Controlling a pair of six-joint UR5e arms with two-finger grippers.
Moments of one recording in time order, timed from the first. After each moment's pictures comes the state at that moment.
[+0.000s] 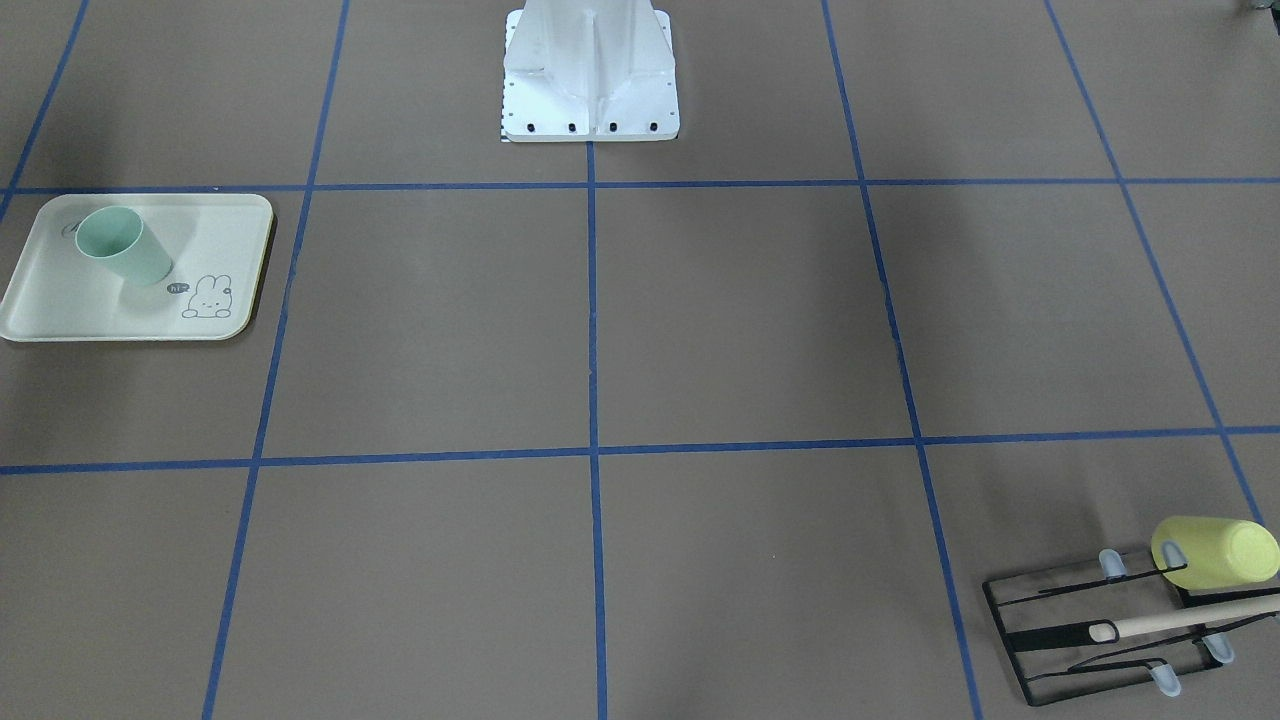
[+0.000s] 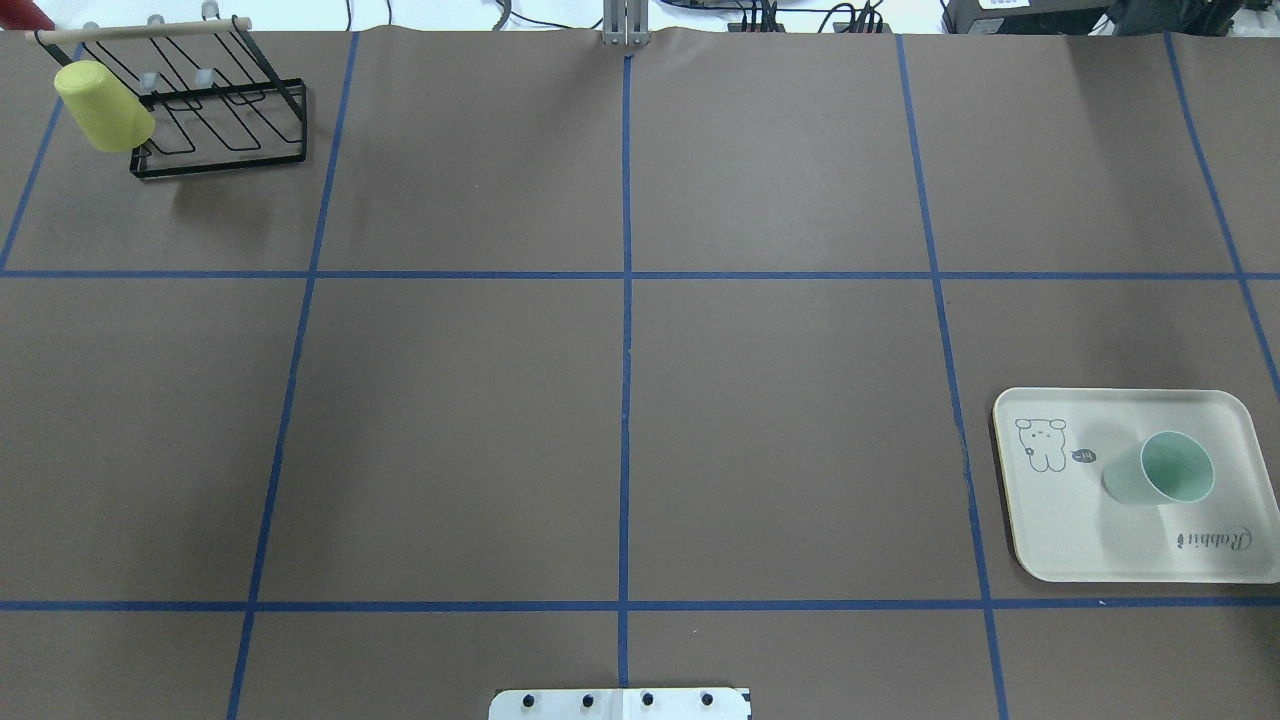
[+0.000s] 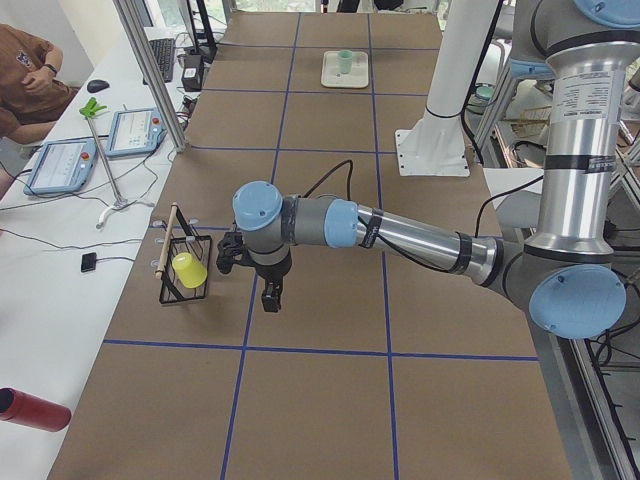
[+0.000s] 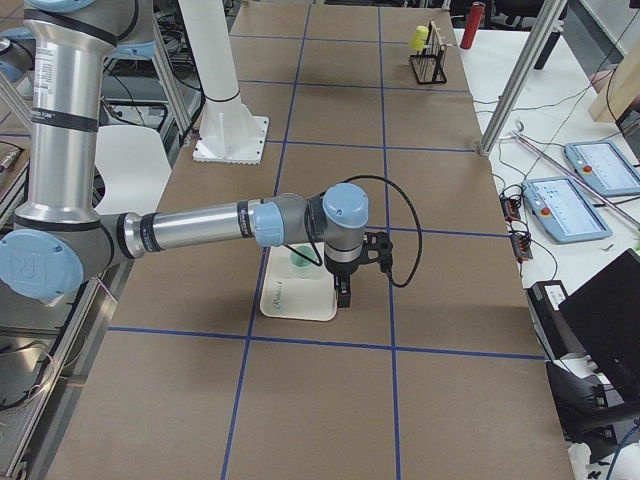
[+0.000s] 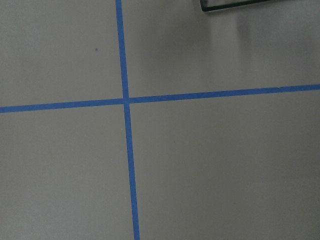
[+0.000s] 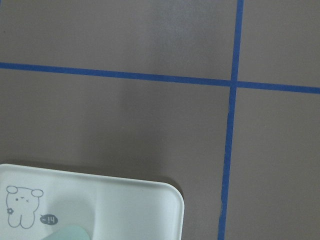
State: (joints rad) left arm -1.54 -1.57 -1.82 -1.35 -2.41 0.03; right arm 1.47 -1.71 1.90 -1.64 2.32 0.04
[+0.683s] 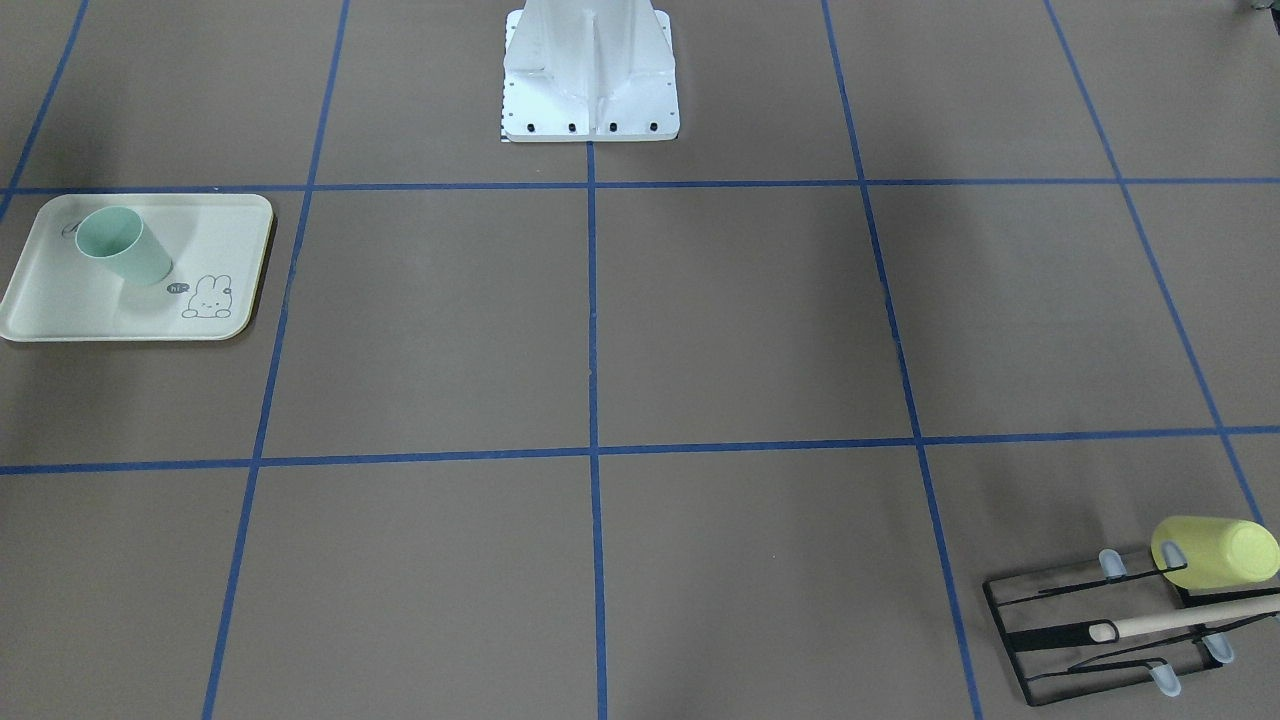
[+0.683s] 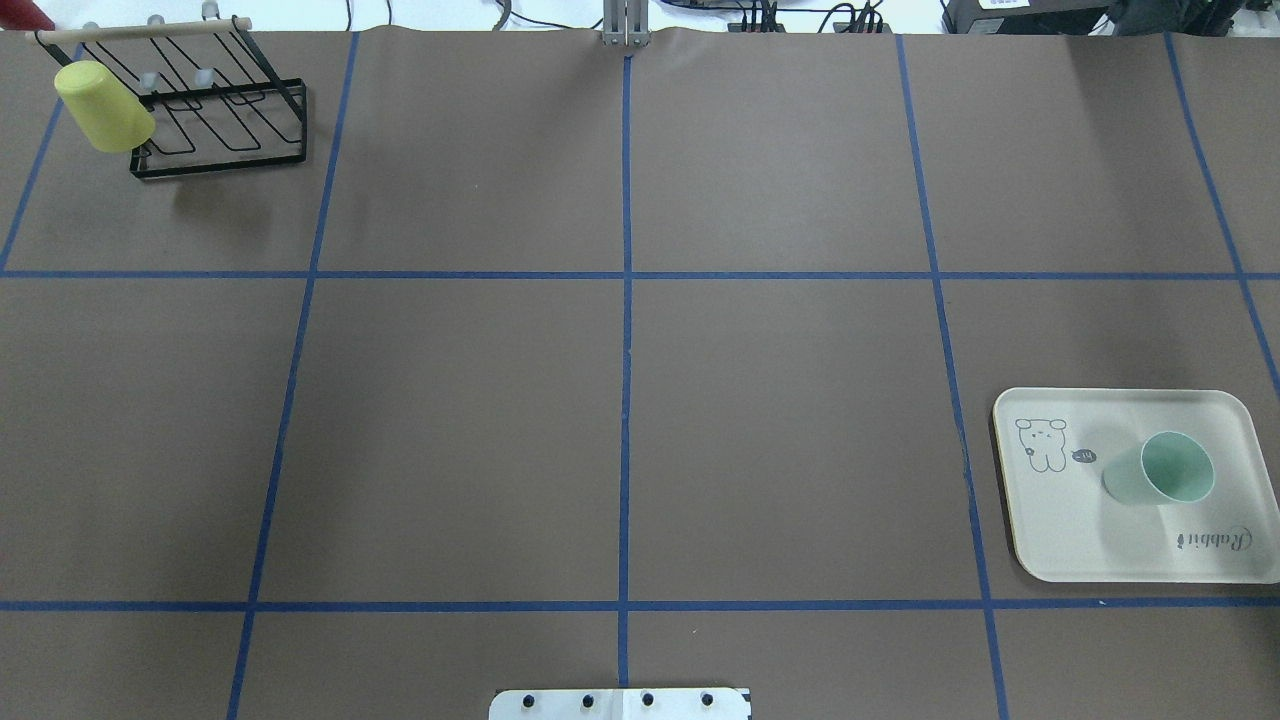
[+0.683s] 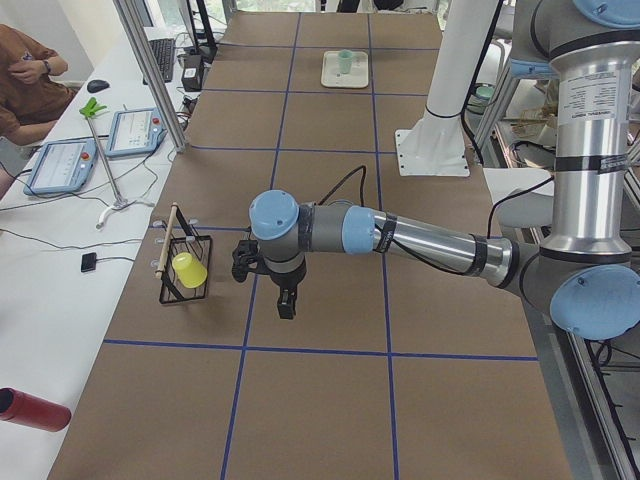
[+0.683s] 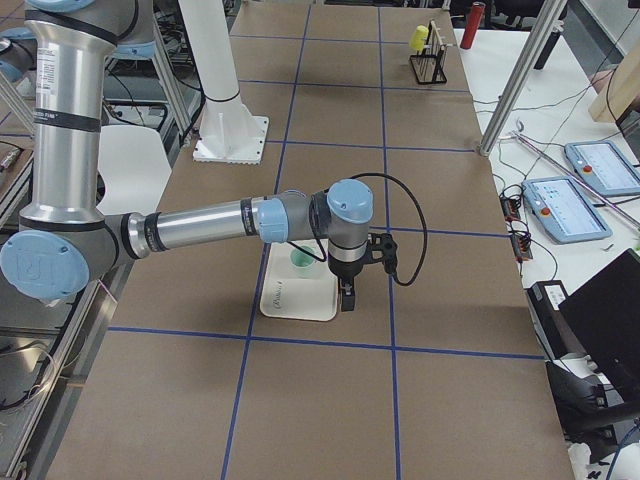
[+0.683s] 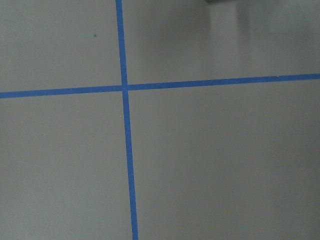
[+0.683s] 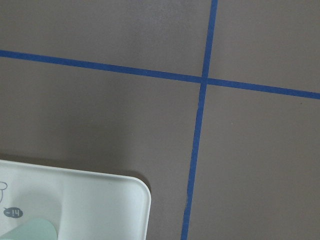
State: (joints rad) left arm -1.54 -1.51 -1.85 -1.36 -2.41 0.03; right arm 1.47 -1.70 1.89 -1.65 2.27 0.05
